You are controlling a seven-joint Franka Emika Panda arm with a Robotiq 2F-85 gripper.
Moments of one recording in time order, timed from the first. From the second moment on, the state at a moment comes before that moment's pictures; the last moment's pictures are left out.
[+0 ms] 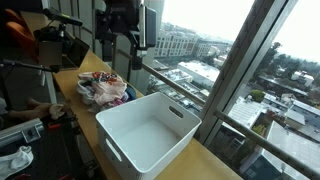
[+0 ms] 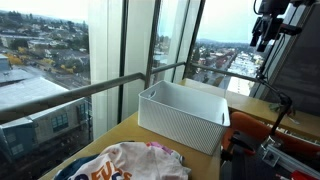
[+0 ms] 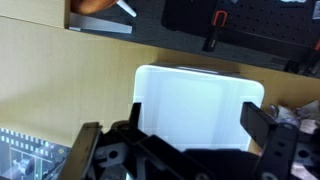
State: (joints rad) arm -0.08 -0.41 -0.15 -2.26 -0.29 1.87 -0.42
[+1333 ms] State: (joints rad) arm 0.13 -0.22 0.02 -2.21 -0.07 2.10 -0.37
